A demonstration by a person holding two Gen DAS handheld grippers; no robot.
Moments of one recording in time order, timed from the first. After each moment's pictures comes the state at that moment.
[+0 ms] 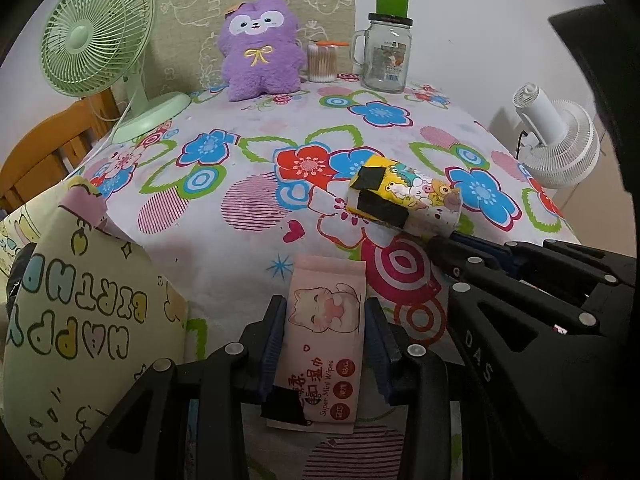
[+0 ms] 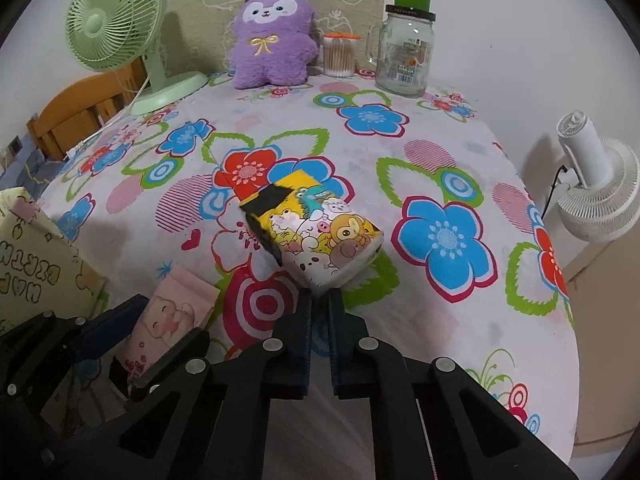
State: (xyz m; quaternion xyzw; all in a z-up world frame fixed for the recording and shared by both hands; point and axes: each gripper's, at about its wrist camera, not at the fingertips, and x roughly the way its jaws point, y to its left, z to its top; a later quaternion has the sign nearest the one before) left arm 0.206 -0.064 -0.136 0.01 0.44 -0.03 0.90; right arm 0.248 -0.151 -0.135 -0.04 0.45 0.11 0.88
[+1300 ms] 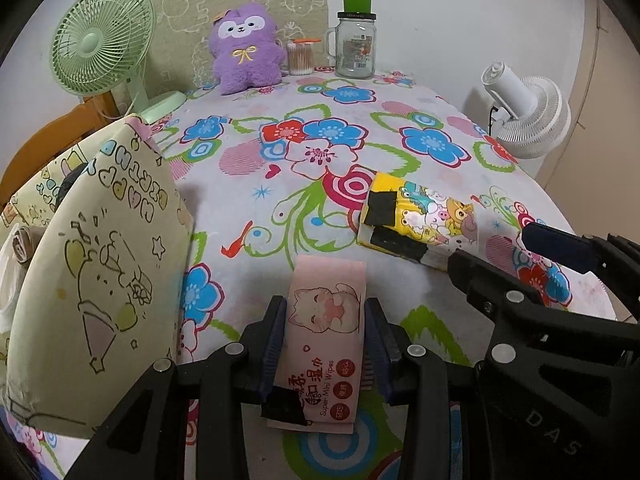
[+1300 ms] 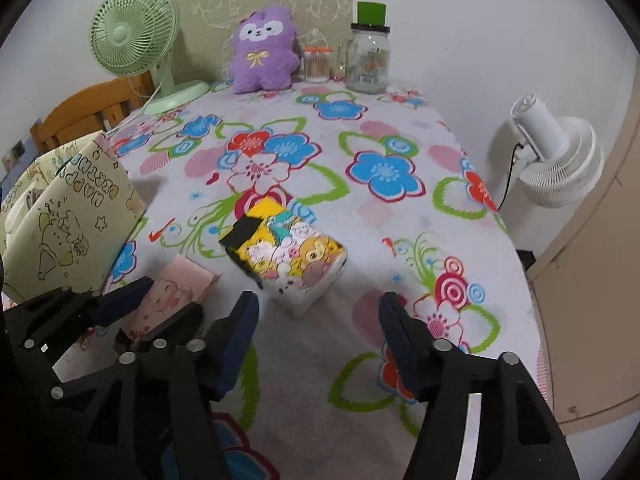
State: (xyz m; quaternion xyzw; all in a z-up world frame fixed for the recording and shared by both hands) left arm 0.136 -0.077 -0.134 0.04 0.44 -0.05 0.90; right arm 0.146 -0.185 -0.113 -0.03 0.43 0.09 0.90
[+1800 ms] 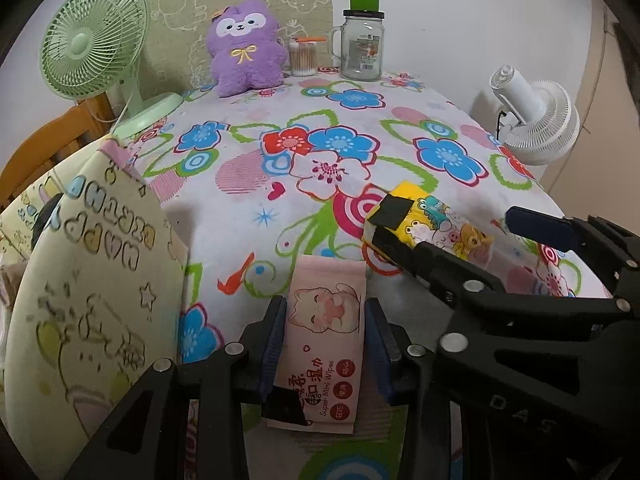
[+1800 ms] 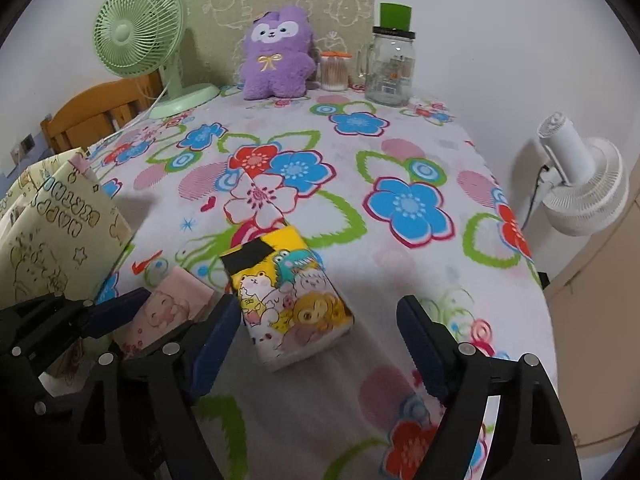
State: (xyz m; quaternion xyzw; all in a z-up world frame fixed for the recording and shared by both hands) left arm 0.166 -0.073 -0.136 0.03 0.44 -0.04 0.89; right arm 0.195 -0.176 -0.123 -0.04 0.42 0.13 0.90
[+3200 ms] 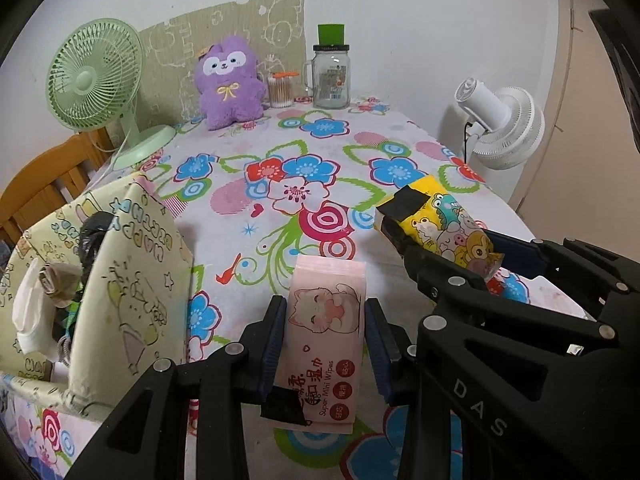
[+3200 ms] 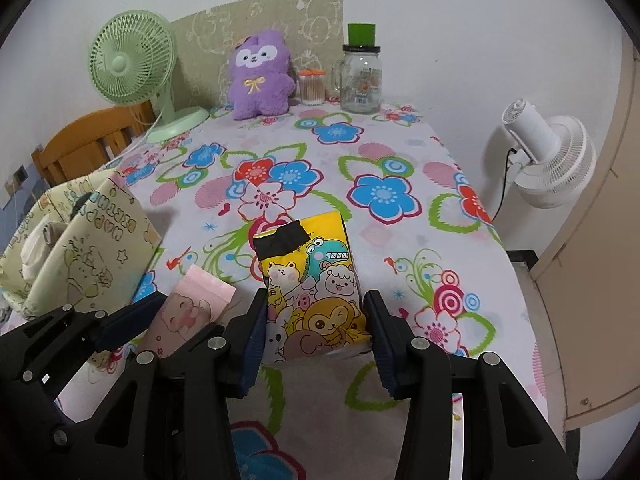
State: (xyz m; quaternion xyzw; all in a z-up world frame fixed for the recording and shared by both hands) left arm 0.119 -0.089 -0.101 0.05 0.41 -0.07 0.91; right arm 0.134 -0.183 -0.090 0.01 0.41 0.08 0.91
